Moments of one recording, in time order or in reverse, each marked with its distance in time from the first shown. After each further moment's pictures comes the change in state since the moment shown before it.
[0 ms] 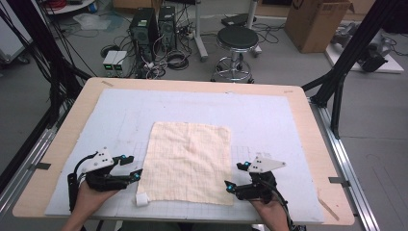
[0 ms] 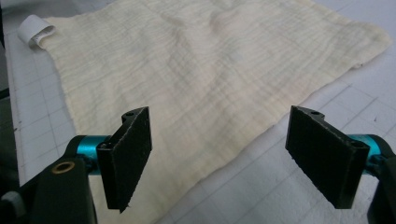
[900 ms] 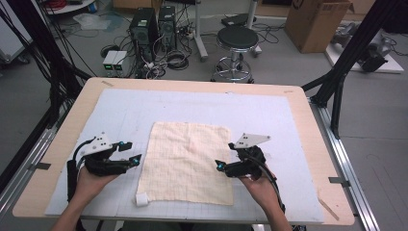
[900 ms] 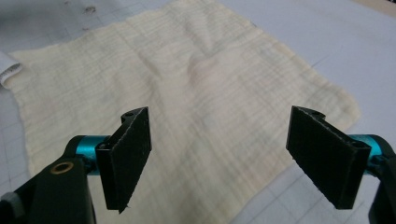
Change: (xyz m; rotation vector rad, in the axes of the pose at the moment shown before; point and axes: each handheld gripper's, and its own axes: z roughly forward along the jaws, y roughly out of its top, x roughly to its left) left arm 0.029 0.032 0.007 -0.023 0.030 -0.030; right arm -0.012 0.069 0.022 0.040 -0.044 -0.070
